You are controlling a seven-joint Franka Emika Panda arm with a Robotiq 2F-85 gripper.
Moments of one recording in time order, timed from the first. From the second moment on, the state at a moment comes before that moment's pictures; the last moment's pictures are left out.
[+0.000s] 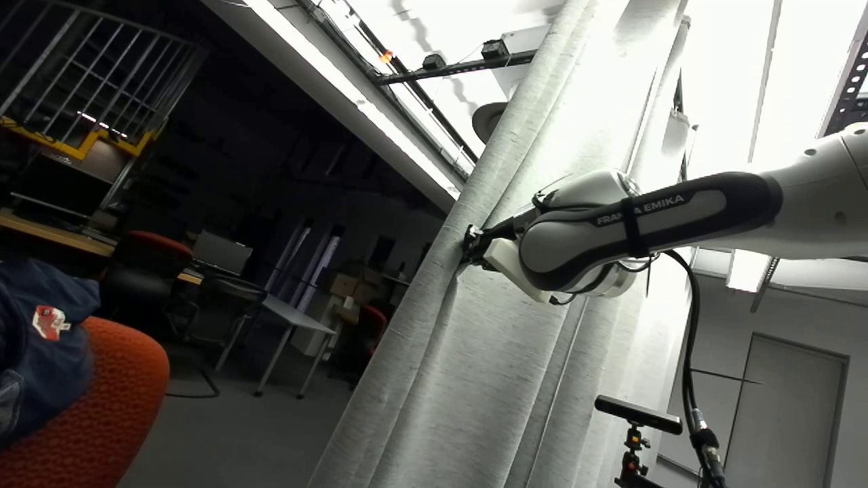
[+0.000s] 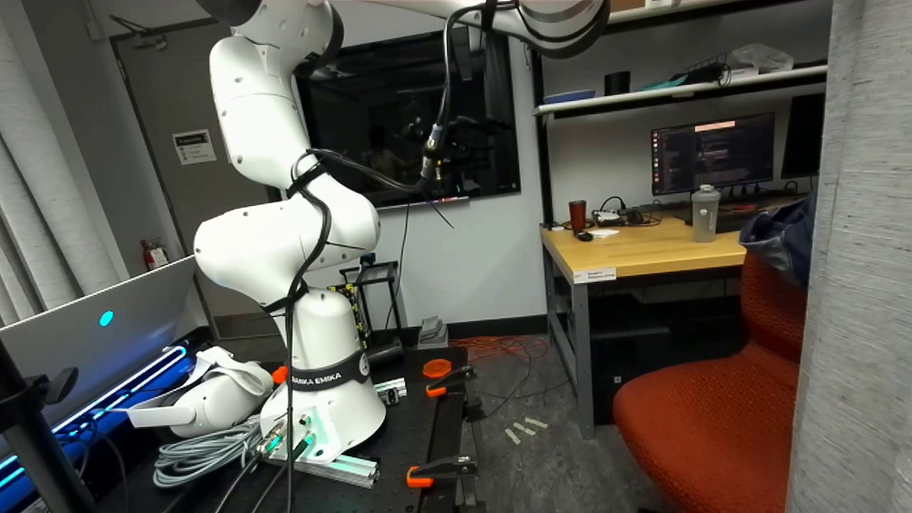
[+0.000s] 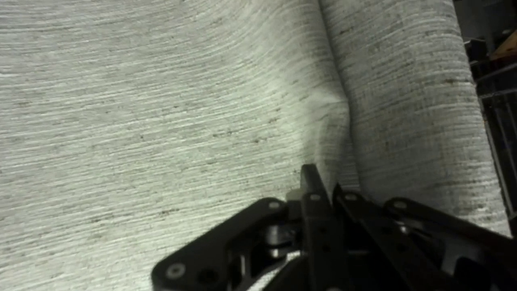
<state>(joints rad) -0.99 -0.33 0.74 -2.18 -0.06 3.10 0.50</state>
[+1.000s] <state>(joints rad) -0.74 -0.44 1.01 -2.10 0.00 3.11 0.61</state>
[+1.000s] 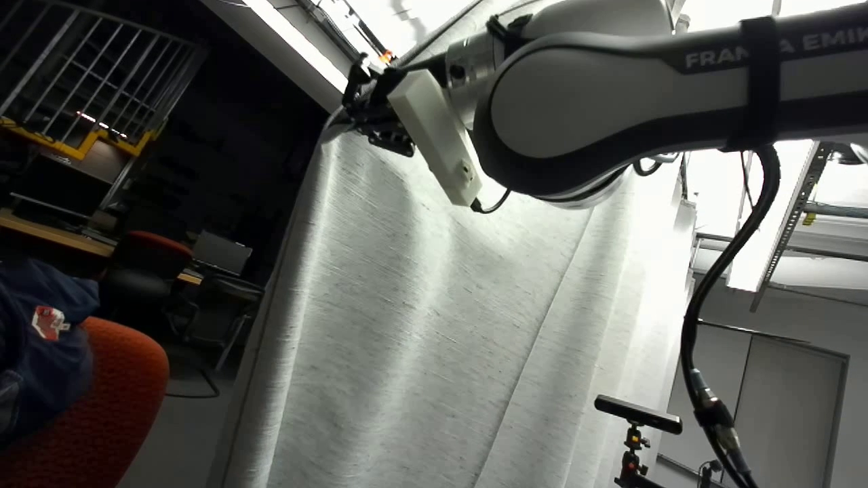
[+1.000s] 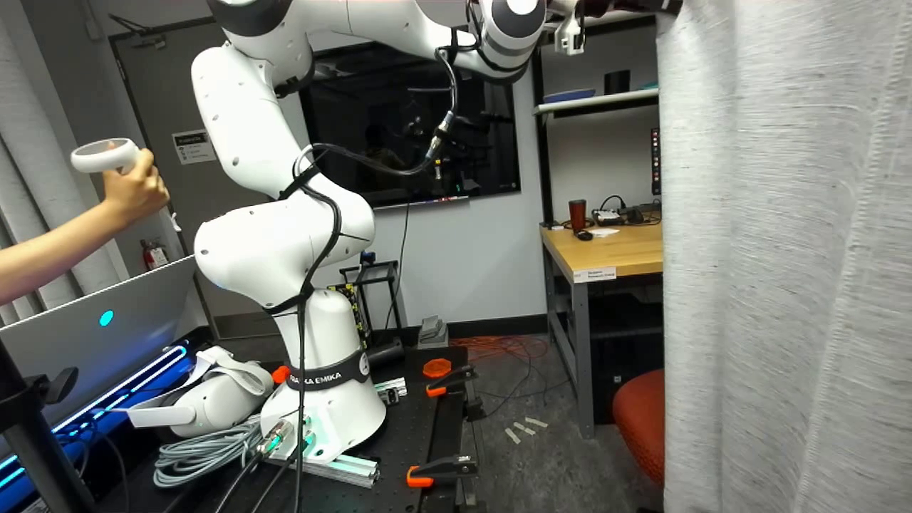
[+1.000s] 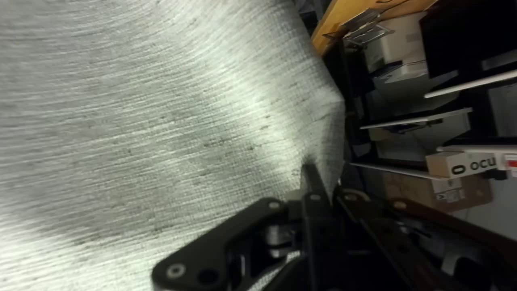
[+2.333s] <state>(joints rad) -0.79 -0.44 1.49 -1.89 0.00 3.12 0.62</state>
